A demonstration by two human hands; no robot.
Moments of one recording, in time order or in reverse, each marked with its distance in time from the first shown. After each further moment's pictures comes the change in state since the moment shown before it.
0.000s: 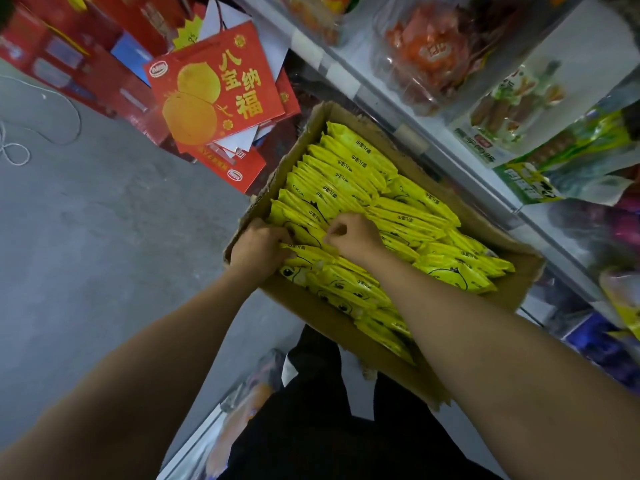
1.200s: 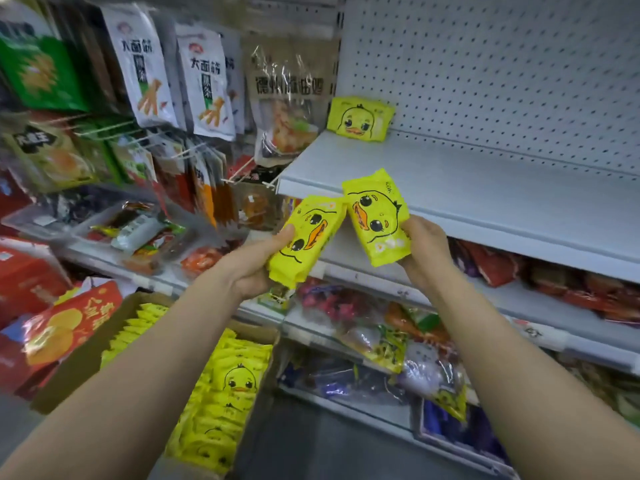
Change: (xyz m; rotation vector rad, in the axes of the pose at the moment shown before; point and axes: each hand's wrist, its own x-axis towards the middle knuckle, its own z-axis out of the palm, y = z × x) left_hand -0.260 0.526 -0.006 -1.253 -0.336 0.394; right_hand -0.467 0.243 -0.394 1.172 0.857 -0.483
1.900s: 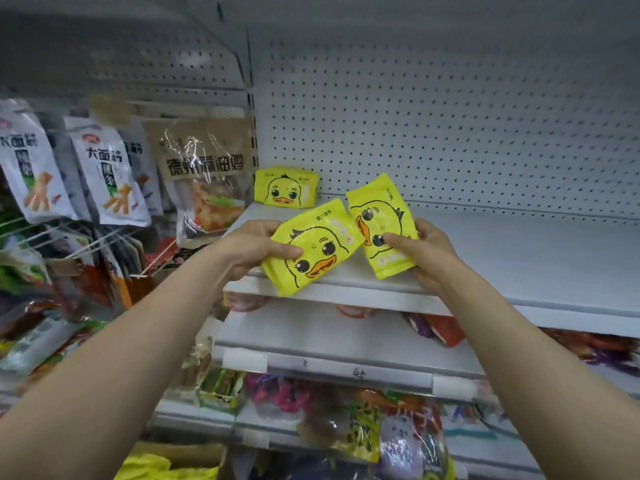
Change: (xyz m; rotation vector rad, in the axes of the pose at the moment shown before) left_hand 0.133 0.110 0.116 0.702 -0.219 0.219; right_hand 0.115 -0.085 -0.091 -0.110 0.037 -0.170
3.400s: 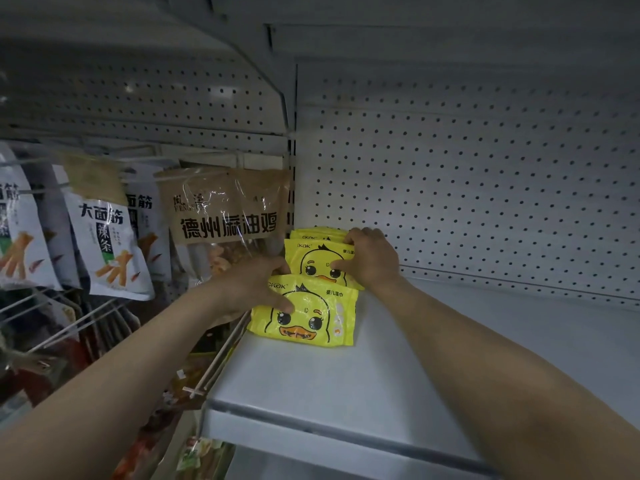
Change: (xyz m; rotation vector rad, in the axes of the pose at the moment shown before) left_hand 0.145 -0.009 -0.147 0.770 0.055 0.140; right_hand 0.238 0.019 0.197 -1.223 -0.005 -0.525
